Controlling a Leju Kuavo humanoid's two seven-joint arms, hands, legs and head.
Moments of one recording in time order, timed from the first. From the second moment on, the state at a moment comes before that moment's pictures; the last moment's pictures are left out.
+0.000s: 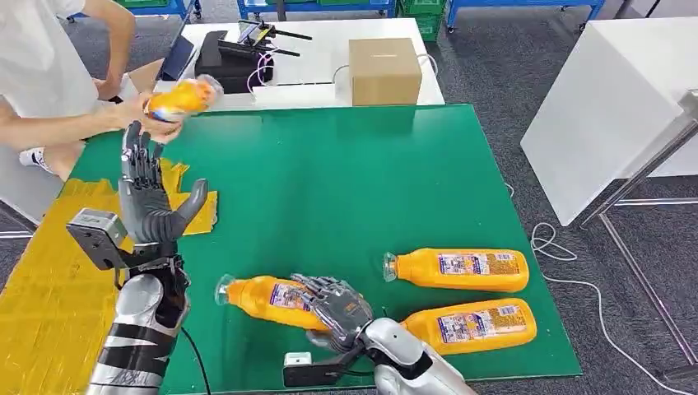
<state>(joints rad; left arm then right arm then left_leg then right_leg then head) -0.27 -0.09 -0.11 -1.47 0.01 0.21 -0.51 -0.29 0.06 0.90 -1.00 0.87 -0.14 -0.06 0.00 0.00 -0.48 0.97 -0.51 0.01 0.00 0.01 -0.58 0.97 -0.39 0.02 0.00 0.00</state>
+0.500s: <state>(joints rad) -0.26 -0.09 -0.11 -1.47 0.02 0.21 -0.51 -0.37 0.07 0.93 -0.93 0.89 -0.10 0.01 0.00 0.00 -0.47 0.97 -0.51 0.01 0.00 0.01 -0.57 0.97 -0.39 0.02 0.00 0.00</state>
